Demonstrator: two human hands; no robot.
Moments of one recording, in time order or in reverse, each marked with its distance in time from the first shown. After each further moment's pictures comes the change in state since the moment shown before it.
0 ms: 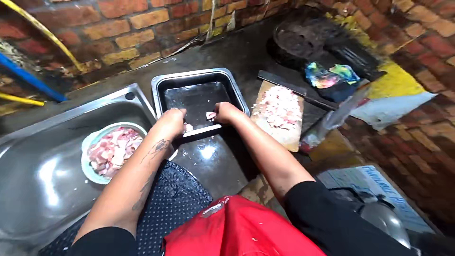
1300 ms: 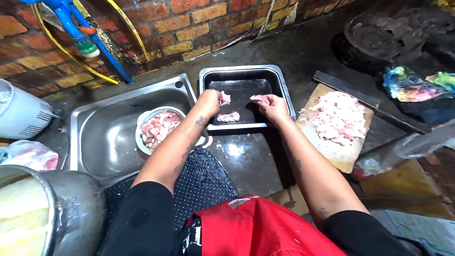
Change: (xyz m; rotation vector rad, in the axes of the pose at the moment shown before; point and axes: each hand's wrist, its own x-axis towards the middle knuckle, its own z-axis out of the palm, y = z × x) left_hand 0.013 -0.021 -0.010 -0.159 0.169 -0.113; right_hand 0.004 0.021 0.019 0.643 0.405 -0.125
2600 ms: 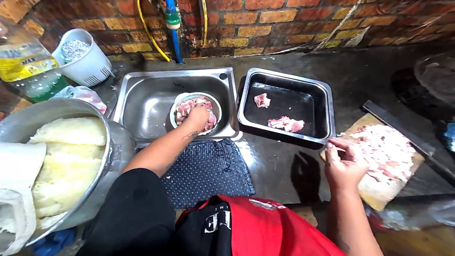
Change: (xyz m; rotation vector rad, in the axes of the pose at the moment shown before) left_hand -0.125 -0.103 0.014 0.525 -0.246 -0.383; right_hand -0.139 0.003 -0.041 -0.024 0.337 -0.549
